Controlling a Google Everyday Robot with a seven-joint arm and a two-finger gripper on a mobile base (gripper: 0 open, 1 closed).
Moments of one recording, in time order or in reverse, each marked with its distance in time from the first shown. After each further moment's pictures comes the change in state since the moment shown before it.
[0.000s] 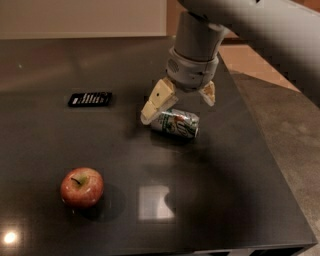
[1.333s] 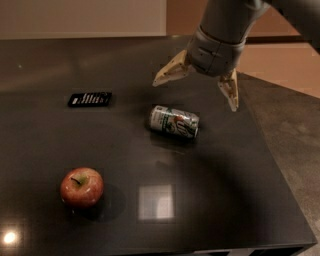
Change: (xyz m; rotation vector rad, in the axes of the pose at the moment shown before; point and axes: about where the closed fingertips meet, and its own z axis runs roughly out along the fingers) arm -0.009 0.028 -0.045 0.044 0.117 0.726
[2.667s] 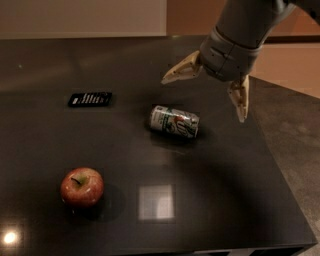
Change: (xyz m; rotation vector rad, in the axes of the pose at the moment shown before) arm -0.017 0.012 -0.008 0.051 -0.017 0.164
